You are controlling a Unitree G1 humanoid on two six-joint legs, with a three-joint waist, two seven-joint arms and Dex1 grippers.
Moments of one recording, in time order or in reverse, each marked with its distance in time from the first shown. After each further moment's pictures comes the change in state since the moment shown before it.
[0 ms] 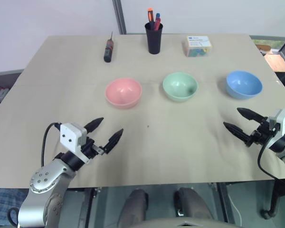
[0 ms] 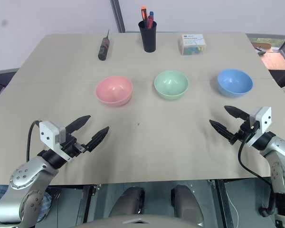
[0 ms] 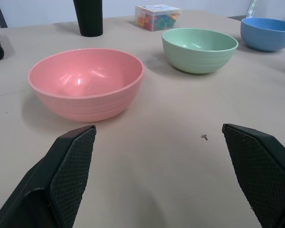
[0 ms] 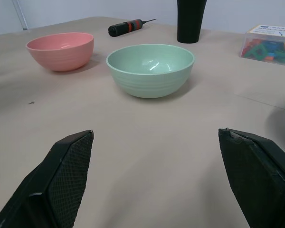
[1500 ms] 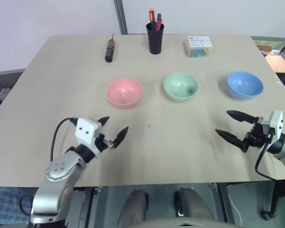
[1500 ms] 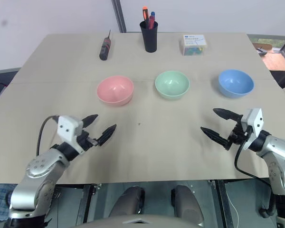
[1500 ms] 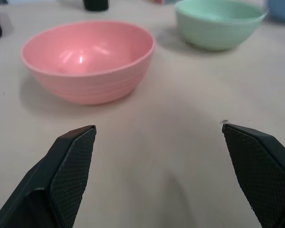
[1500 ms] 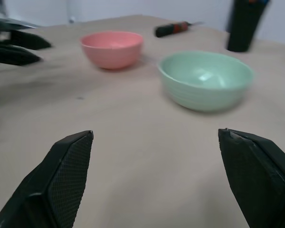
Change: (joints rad) left arm -0.151 0.028 -0.161 0.056 0.195 0.106 0.151; right arm 0.014 -0.026 0.072 -0.143 0.006 0.011 0.085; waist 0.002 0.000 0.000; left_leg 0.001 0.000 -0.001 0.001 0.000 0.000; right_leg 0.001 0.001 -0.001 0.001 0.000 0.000
